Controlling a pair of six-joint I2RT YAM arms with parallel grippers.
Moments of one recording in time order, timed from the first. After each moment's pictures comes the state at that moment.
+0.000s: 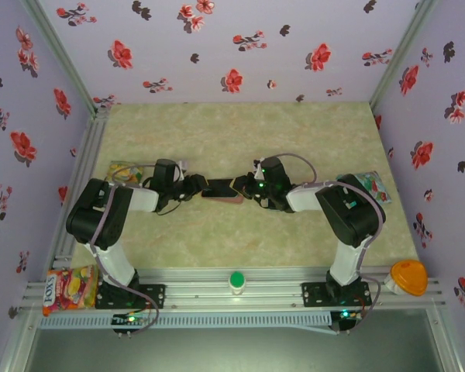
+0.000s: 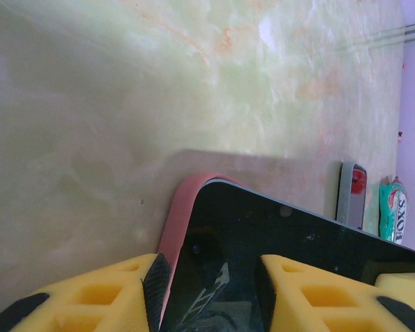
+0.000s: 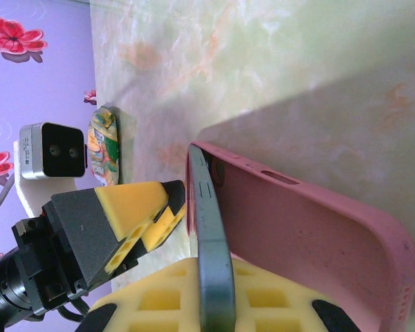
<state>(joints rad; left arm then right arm) -0.36 1.77 0.70 0.36 0.49 -0.85 0.58 1.83 0.80 0.45 -0.50 1.06</state>
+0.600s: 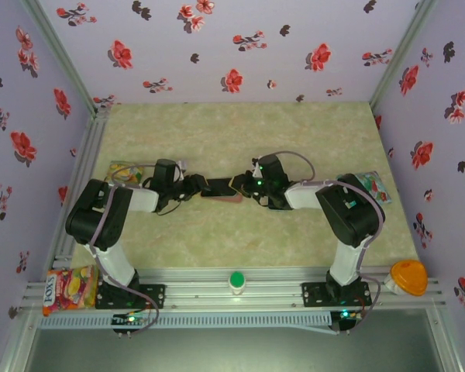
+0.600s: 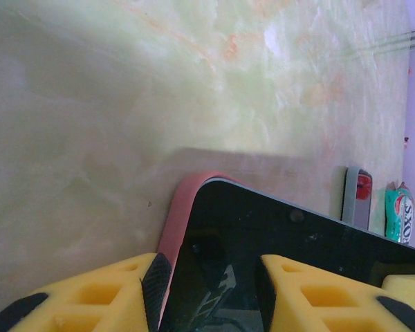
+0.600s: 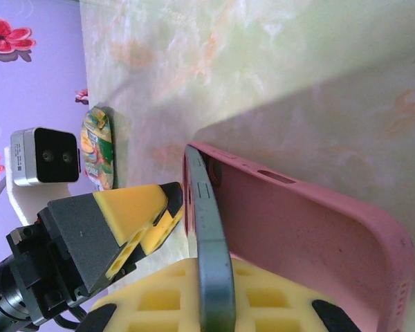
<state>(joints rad) -0.36 1.76 0.70 0.35 0.46 -0.85 0.59 1.83 0.86 0.35 -0.48 1.05</state>
